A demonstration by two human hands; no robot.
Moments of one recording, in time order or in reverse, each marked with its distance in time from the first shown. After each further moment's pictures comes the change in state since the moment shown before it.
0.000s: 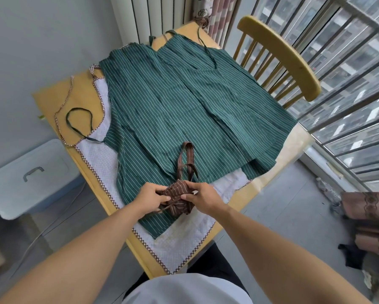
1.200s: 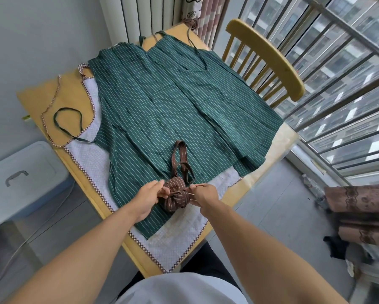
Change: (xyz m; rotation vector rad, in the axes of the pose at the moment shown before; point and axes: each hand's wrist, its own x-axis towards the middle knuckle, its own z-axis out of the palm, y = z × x) left_hand -0.018 0.011 0.012 -0.438 -0.090 0.036; right_hand -0.006 -0.017 0.004 0.824 0.337 0.614
